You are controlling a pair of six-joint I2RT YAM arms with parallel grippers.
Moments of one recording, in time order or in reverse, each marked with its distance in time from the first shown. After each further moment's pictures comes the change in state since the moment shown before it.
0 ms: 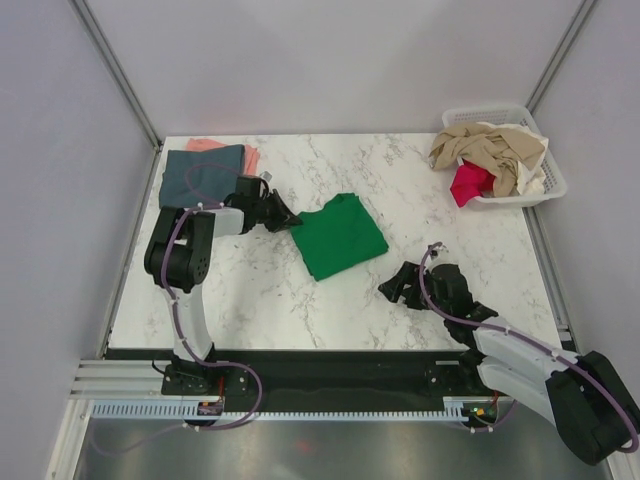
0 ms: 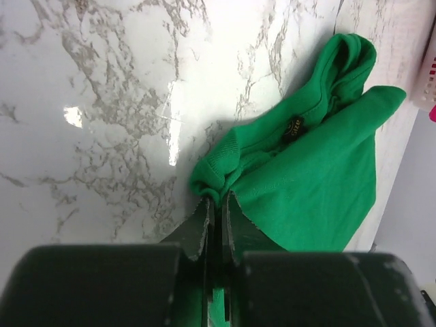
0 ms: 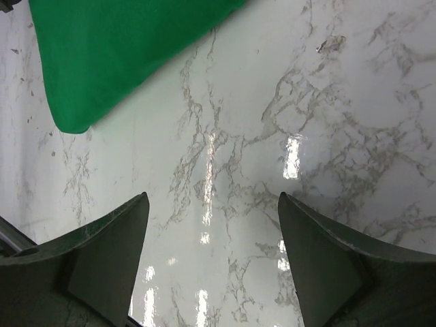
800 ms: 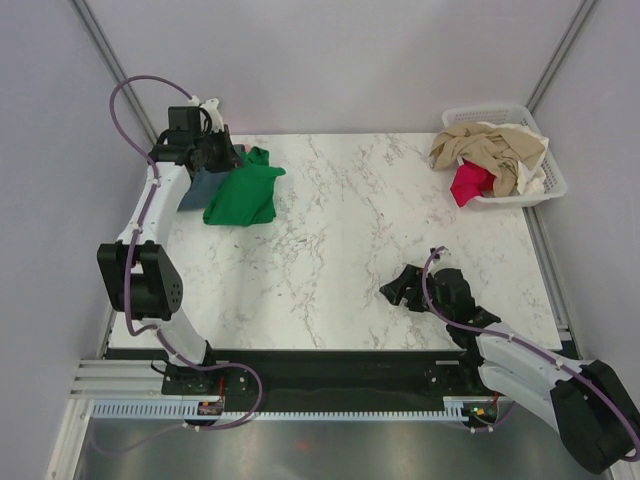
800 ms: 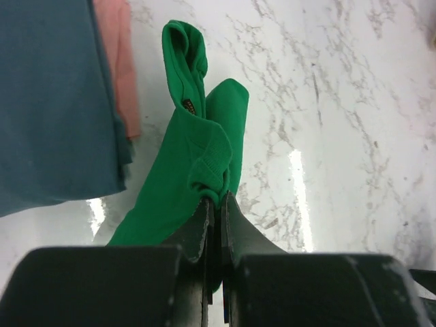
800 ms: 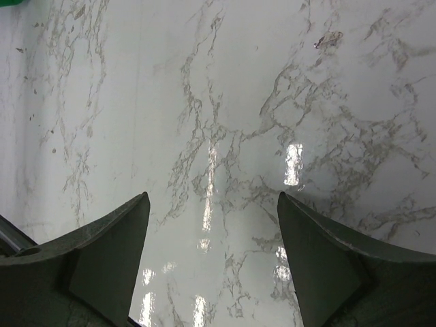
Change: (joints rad) left arm 0.186 -0.287 0.510 -0.692 -0.145 0.561; right arm 0.011 -0.090 -0.058 0.011 0.015 0.003
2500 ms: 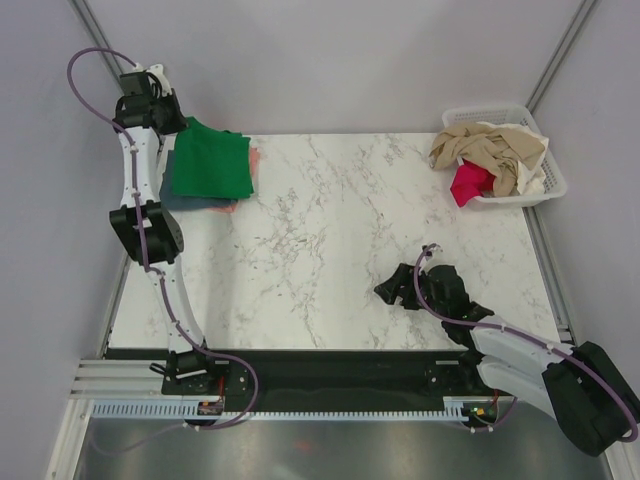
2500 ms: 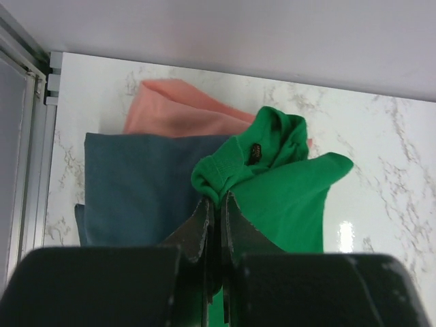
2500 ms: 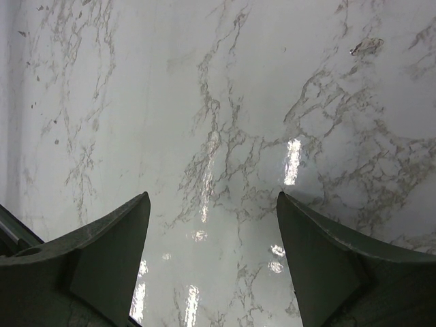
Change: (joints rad) left arm 0.251 0.614 0.890 -0.200 -0.072 0.103; right arm 0.032 0.105 0.027 0.073 -0.016 -0.022
